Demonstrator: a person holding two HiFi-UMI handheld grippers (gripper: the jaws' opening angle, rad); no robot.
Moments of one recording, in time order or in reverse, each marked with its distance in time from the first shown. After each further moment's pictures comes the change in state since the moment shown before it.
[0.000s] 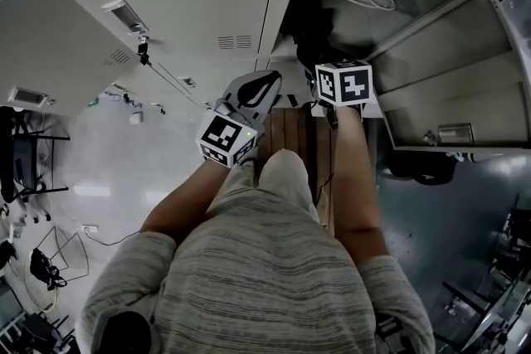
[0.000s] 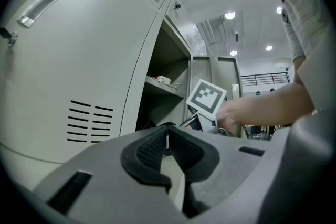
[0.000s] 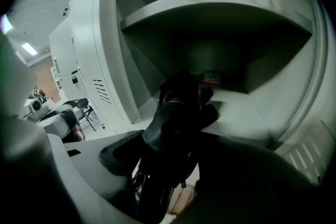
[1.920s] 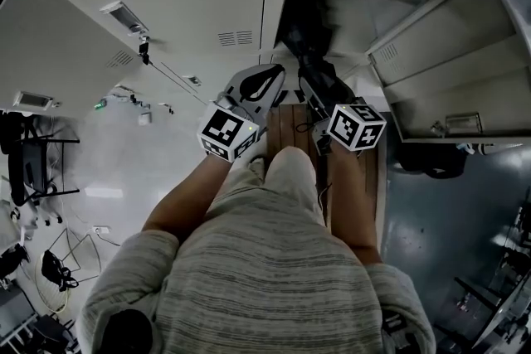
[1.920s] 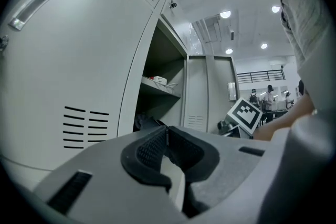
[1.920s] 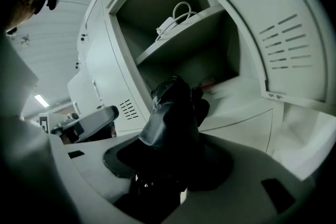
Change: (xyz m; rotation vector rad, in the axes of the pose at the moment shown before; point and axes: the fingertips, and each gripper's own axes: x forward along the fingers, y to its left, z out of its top) left arm 0.001 -0.003 0.004 0.034 0.011 -0.040; right arm -0.040 0.033 -0.043 0.331 -0.401 0.194
